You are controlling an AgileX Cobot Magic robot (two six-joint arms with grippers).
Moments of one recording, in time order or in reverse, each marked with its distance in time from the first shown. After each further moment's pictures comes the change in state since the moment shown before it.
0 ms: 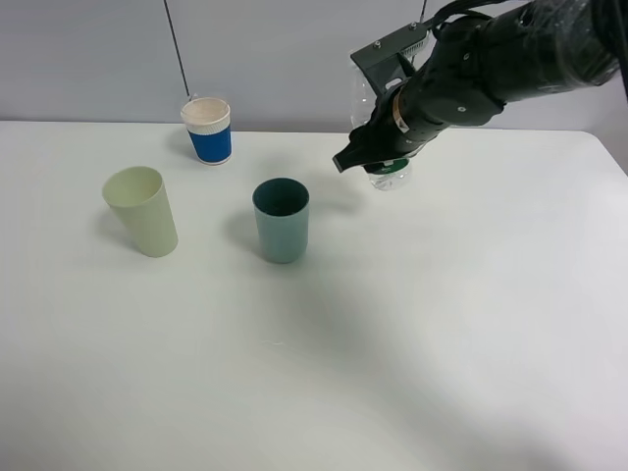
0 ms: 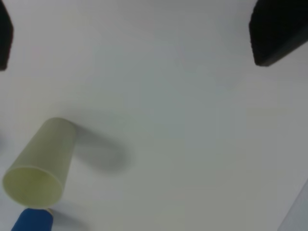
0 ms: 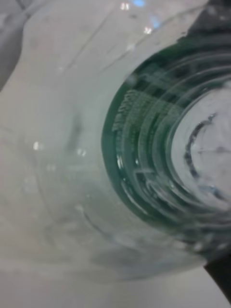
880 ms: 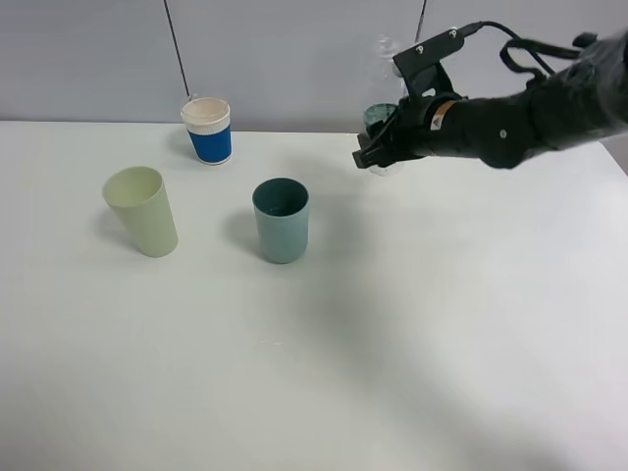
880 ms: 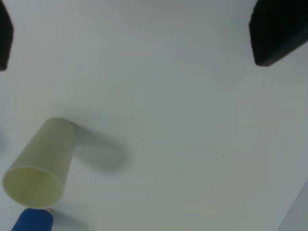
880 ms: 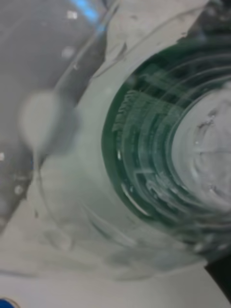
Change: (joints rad) left arm 0.000 0.000 0.000 0.000 0.000 0.000; right arm -0.171 -0.001 0.229 0.720 -0.703 -0.814
